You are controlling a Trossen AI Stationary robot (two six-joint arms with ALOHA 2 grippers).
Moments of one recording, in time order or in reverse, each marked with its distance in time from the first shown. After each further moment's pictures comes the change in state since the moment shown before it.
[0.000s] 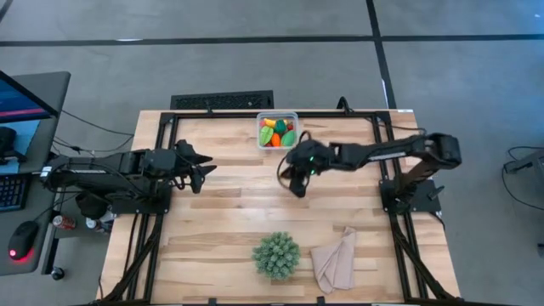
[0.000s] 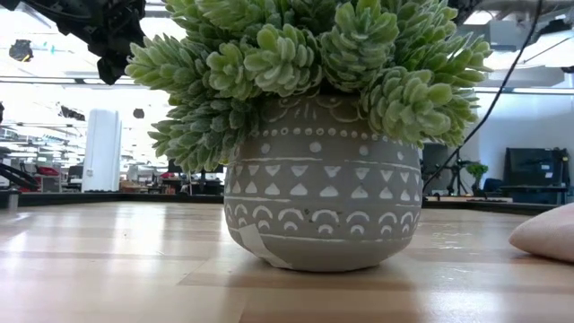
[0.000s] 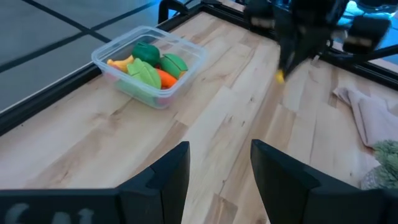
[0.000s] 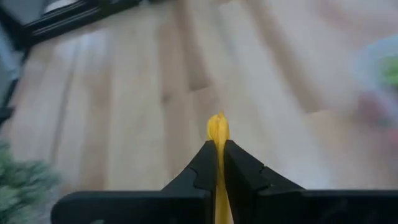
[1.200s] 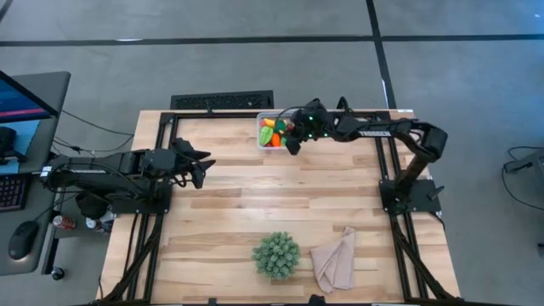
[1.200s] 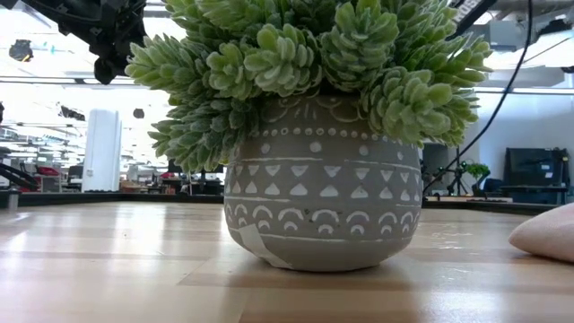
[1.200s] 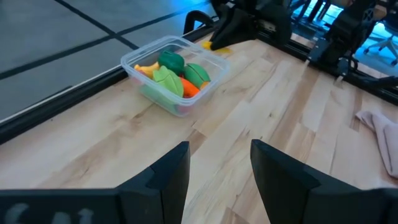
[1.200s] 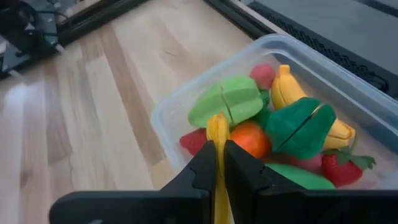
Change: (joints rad) left arm 0.000 0.000 0.000 0.004 -0.105 -0.064; right arm -0.391 0.117 0.056 0.100 -0.027 -0.057
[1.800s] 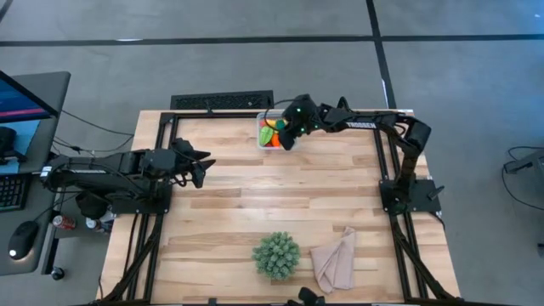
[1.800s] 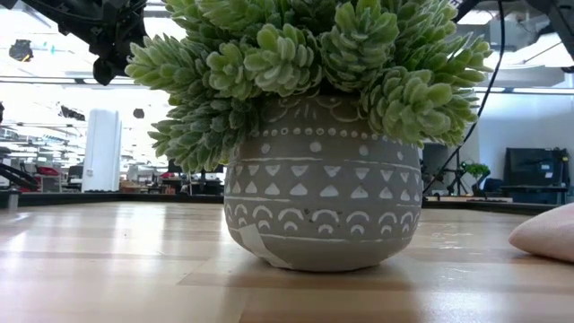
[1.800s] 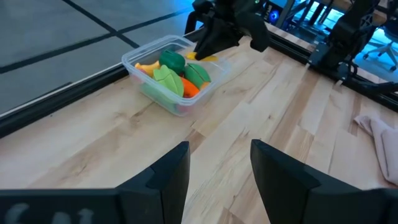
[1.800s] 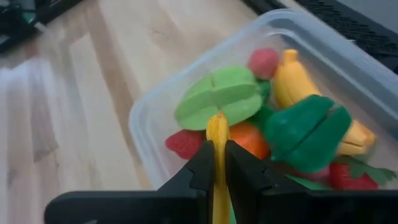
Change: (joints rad) left arm 0.000 0.000 0.000 0.000 -0.003 -0.028; right arm -0.038 0.170 0.217 -0.187 -0.070 -0.021
